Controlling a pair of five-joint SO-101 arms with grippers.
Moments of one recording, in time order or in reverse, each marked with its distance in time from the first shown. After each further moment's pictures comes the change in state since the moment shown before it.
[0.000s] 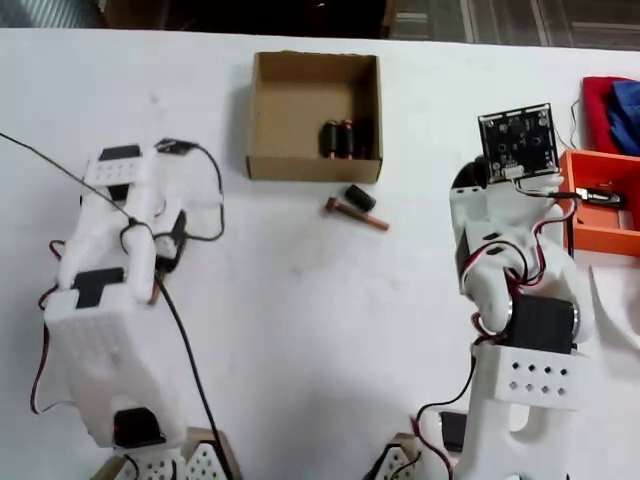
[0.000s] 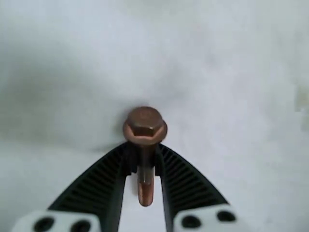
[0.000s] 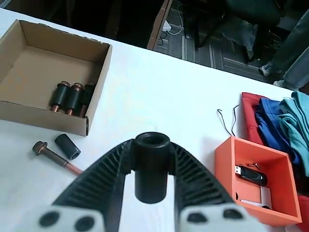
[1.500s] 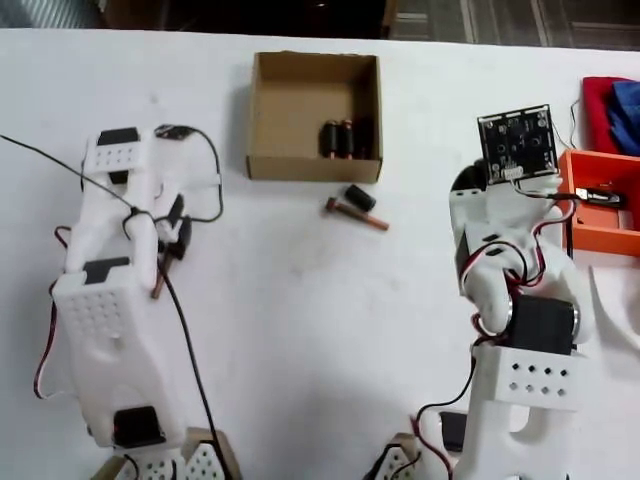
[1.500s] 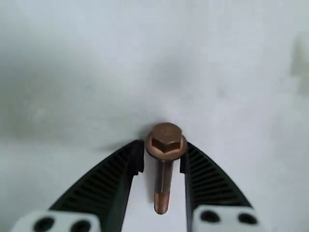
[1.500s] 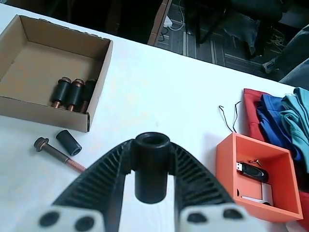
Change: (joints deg) left arm -0.2 8.2 -15.0 5.5 -1.1; right arm 0.0 -0.2 0.0 1.0 0.0
